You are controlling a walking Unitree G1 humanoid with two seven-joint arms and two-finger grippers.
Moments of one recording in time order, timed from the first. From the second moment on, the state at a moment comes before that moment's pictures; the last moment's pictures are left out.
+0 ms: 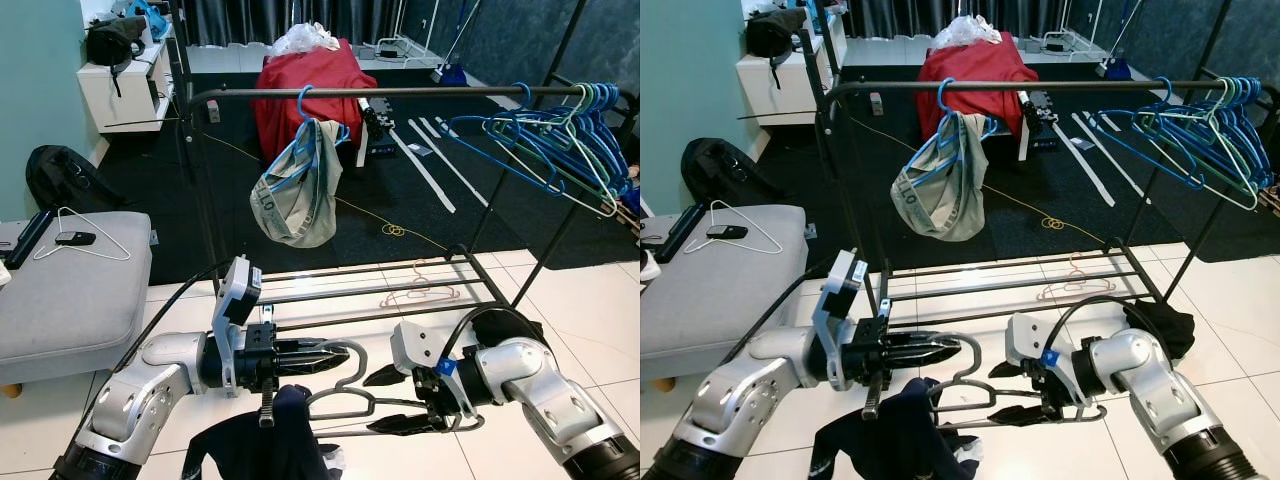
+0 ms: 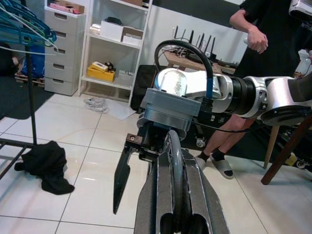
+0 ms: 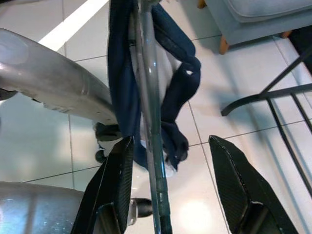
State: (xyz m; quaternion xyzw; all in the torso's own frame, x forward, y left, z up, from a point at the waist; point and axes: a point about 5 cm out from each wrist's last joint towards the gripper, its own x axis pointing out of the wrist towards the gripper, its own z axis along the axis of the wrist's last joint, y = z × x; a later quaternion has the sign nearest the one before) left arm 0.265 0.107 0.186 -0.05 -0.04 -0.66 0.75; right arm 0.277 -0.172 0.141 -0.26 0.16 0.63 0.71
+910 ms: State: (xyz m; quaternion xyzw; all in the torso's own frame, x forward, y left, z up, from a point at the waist) left arm 0.282 0.121 0.175 0.00 -0.04 -0.59 0.81; right arm 0.305 -0.212 0.162 -0.28 0.00 0.31 0.91
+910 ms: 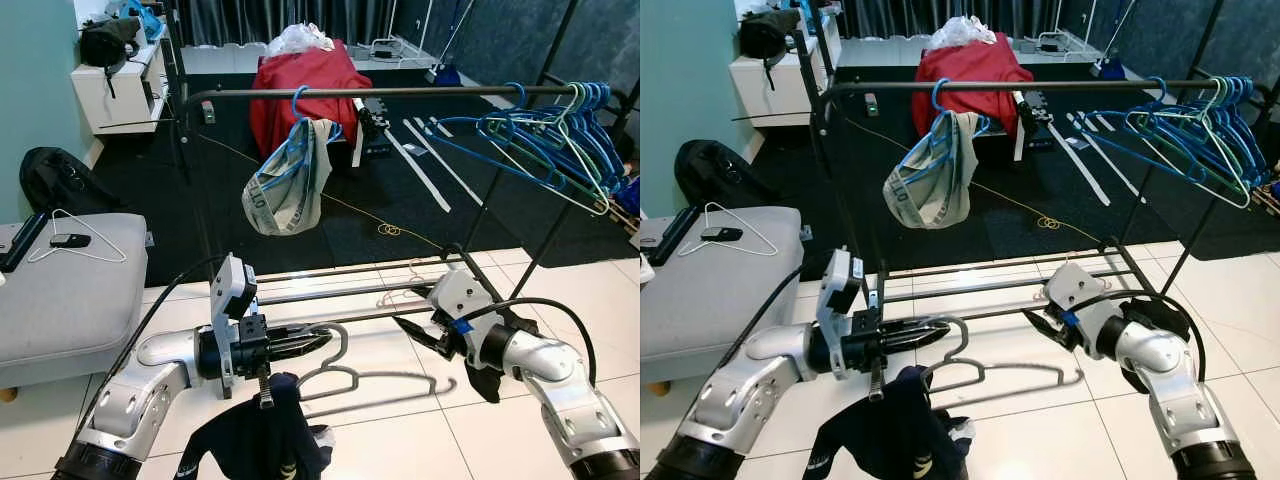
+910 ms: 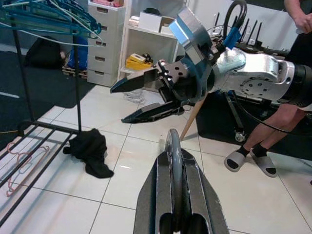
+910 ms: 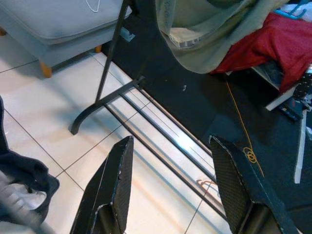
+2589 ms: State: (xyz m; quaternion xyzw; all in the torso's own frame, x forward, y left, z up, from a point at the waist) left arm 0.304 0.148 0.261 0.09 -0.11 -0.55 0.82; right arm 0.281 -0.154 0.050 -0.14 0.13 0.40 0.89
